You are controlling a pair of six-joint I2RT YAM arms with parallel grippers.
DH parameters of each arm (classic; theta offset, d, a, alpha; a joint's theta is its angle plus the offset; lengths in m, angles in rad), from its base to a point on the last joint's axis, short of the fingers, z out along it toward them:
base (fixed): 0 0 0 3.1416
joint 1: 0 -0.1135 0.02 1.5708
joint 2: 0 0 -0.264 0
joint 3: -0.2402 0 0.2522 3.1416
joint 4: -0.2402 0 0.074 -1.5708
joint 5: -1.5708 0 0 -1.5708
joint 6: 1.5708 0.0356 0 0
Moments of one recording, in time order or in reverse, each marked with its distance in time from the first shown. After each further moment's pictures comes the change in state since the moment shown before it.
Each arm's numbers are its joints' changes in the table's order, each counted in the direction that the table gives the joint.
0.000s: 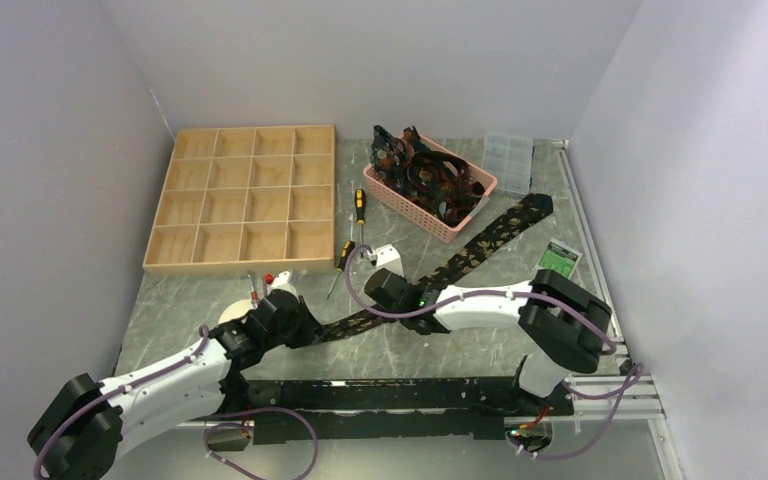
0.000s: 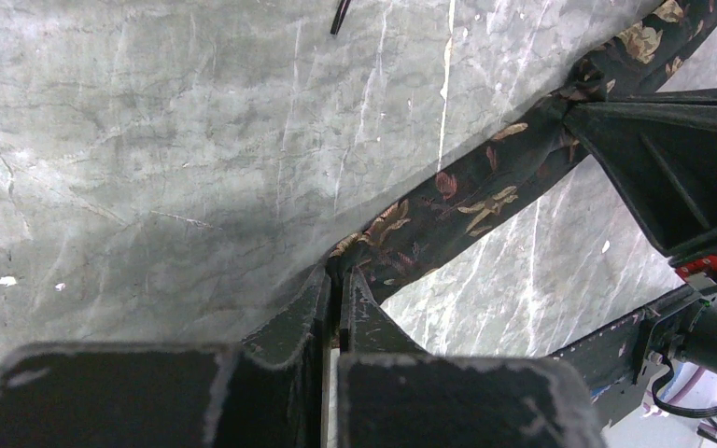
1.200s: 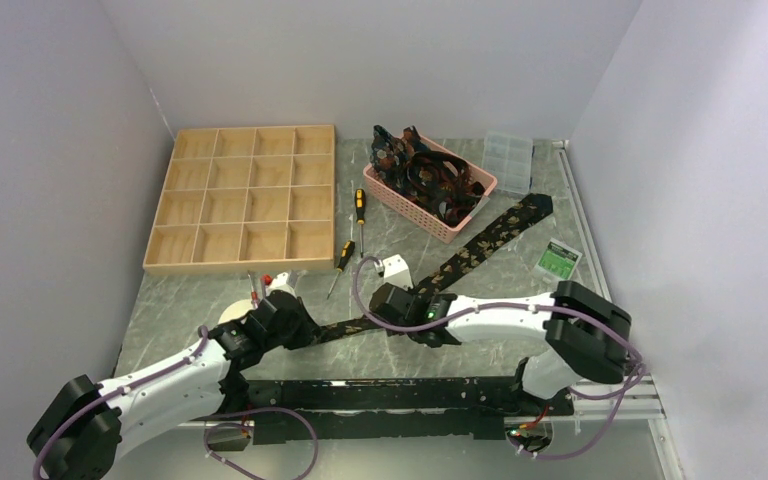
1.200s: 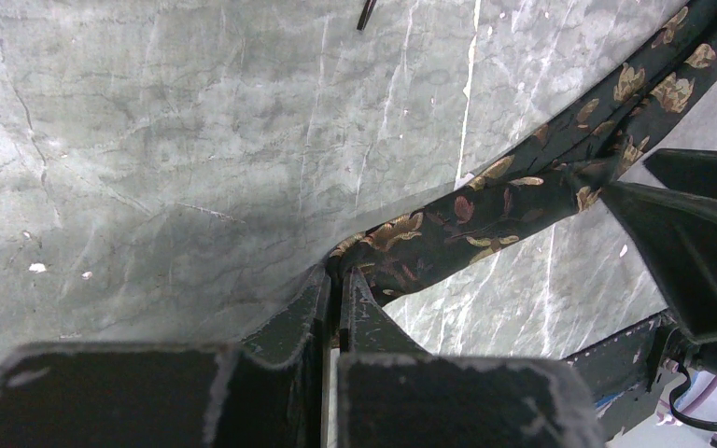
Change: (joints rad) left arm 0.000 -0.008 0.000 -0.034 0.018 0.000; right arm -0.086 -0.151 0.047 -0.153 -0.071 0.077
